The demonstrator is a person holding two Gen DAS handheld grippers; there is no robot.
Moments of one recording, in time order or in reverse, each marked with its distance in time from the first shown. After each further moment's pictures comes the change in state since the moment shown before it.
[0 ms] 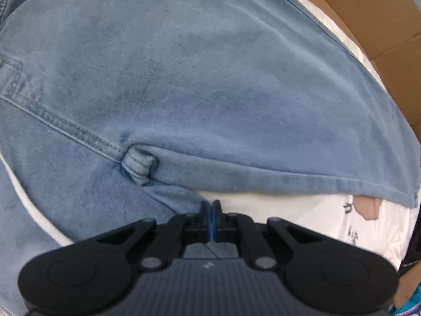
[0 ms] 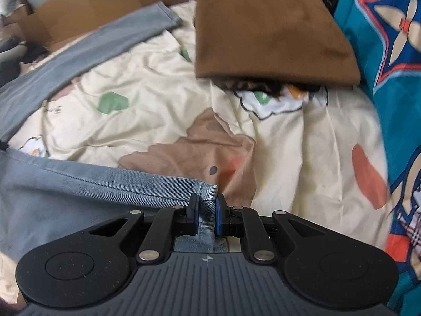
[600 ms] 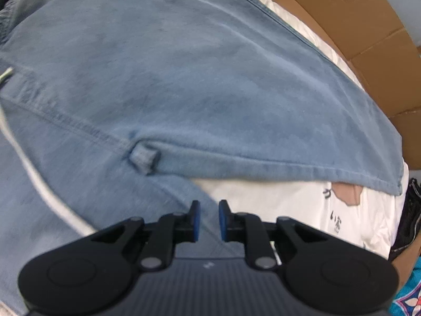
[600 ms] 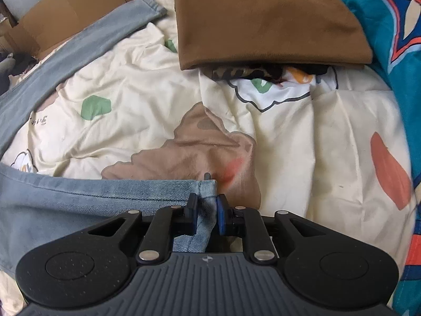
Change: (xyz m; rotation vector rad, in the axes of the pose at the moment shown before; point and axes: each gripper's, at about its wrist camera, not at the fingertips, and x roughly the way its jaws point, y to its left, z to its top) left arm -0.052 0.010 -0.025 0.090 -0.017 -0.071; right arm 0.041 -0.015 0.016 0.075 0.030 0.051
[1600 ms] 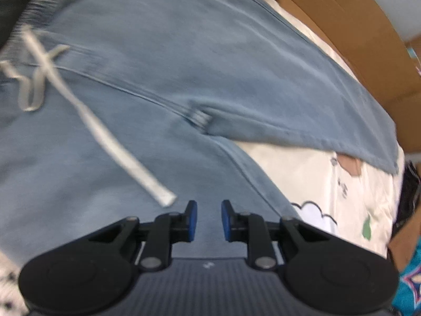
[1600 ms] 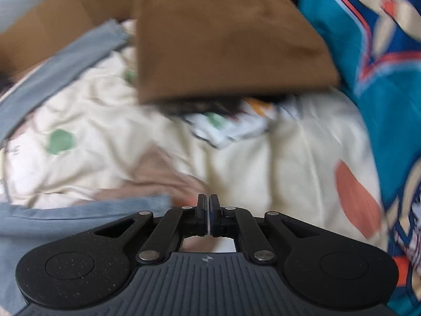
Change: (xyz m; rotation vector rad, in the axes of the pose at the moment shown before) left arm -0.010 0.037 -0.029 0.093 0.008 -0.062; right arm -0.012 -0.012 0.026 -0.023 -0.104 -0.092
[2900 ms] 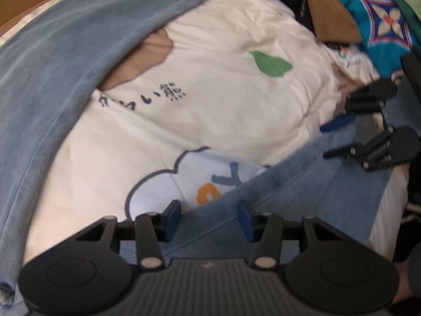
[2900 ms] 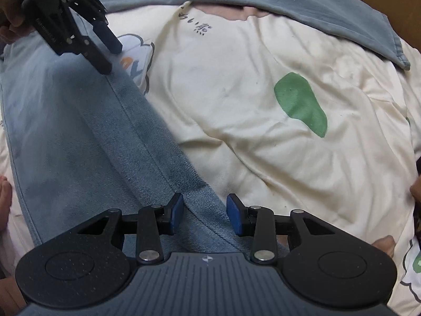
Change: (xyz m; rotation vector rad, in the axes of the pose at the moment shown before) left arm 0.099 -0.203 -0.068 1.145 0.219 -0.160; right arm 0.064 0.210 -0.027 -0.823 0.236 0.348
